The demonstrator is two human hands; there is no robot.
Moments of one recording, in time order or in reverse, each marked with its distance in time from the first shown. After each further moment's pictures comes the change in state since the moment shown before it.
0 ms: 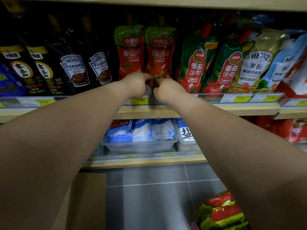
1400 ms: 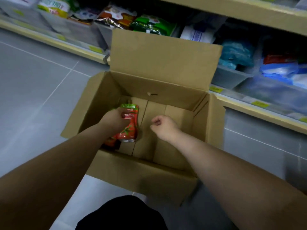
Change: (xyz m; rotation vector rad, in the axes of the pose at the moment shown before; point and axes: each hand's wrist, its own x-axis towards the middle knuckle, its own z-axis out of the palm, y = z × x) left_hand -0.487 -0.387 0.099 -0.294 -0.164 -0.919; right_hand -0.234 -0.295 0.405 0.433 -0.598 -0.171
